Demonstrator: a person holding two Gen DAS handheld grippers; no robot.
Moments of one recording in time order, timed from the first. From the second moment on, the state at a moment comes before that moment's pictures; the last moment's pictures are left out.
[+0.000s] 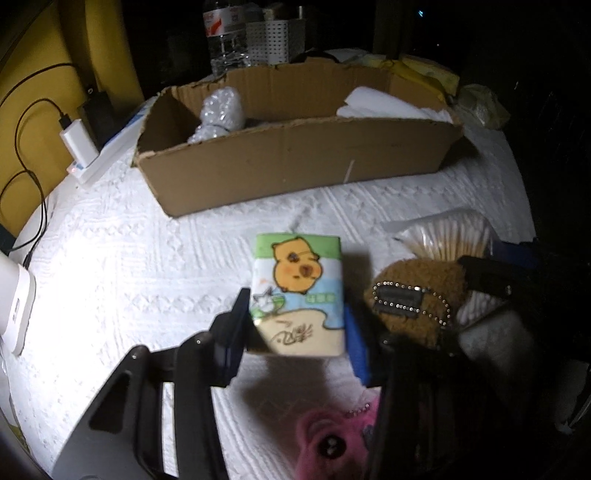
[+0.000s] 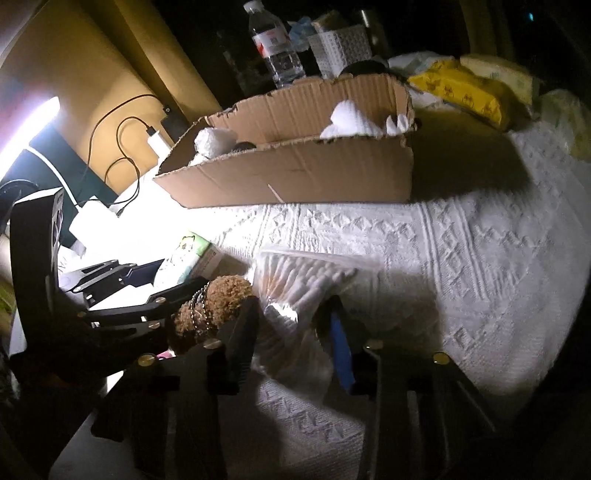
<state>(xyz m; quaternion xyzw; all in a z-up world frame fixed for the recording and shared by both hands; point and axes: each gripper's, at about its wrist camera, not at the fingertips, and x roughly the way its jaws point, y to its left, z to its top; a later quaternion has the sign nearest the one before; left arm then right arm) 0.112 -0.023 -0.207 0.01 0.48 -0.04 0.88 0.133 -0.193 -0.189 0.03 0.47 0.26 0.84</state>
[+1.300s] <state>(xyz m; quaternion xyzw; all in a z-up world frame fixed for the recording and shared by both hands) 0.117 -0.005 -0.127 -0.04 0.39 -0.04 0.92 0.154 -0.204 -0.113 0.02 0.39 0.27 0.88</state>
